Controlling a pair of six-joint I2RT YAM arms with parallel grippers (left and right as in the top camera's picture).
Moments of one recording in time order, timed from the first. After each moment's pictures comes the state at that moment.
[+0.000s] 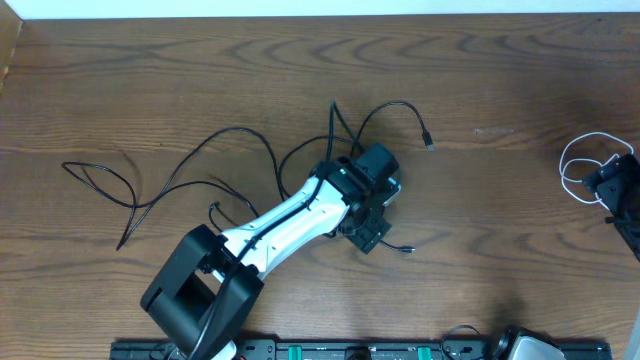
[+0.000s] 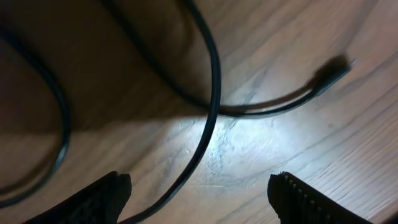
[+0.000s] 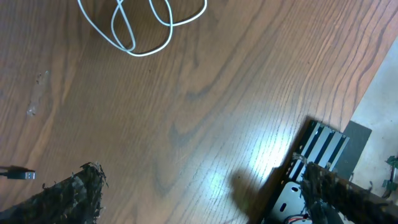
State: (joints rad) left arm -0.78 1.79 1.18 -0.82 0.15 -0.02; right arm -0.38 1.26 1.44 -1.46 0.24 0.73
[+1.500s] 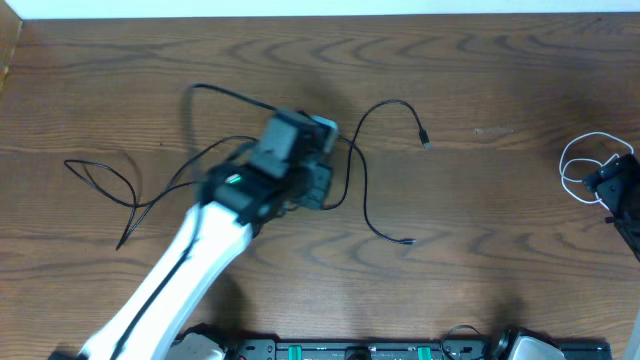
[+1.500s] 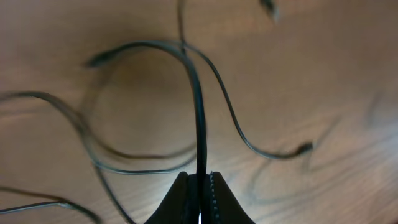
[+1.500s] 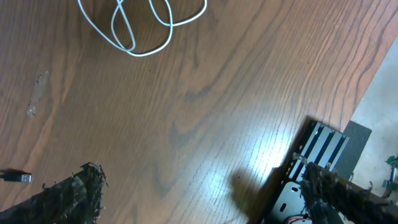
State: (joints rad) left arm -0.51 1.33 1.15 -0.80 0.12 -0.14; right arm -0.38 1.26 1.44 -1.46 0.24 0.73
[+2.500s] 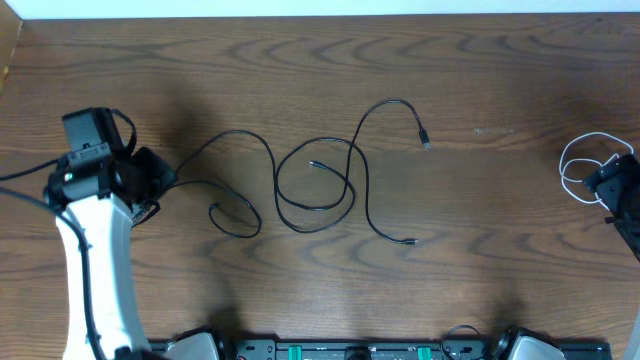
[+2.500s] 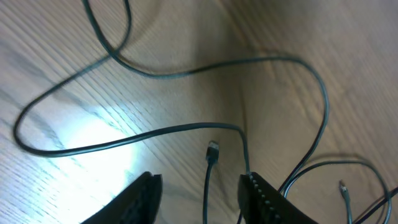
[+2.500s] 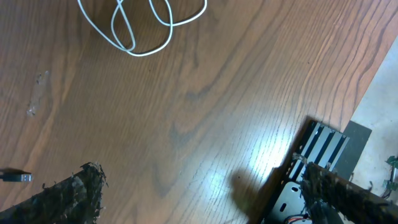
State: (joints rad) left arm 0.33 1.35 1.16 -1.00 0.06 -0.48; right arm -0.38 1.26 1.44 -1.46 0.24 0.73
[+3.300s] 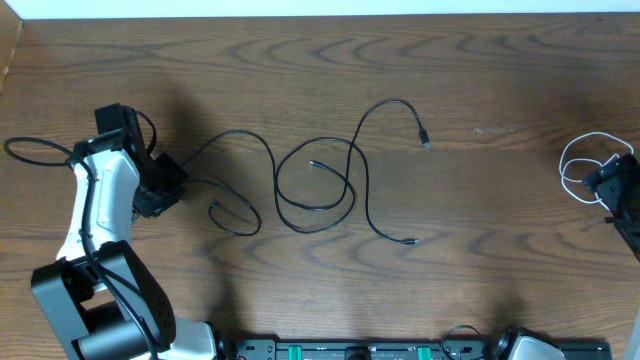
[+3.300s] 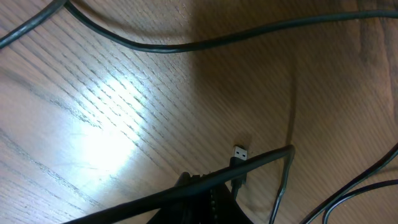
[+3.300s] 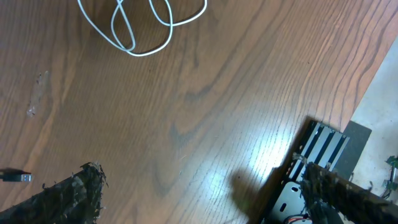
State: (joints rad) left arm 0.33 1.66 1.16 -0.98 0.09 -0.48; right arm -0.38 1.26 1.44 -1.46 0.24 0.73
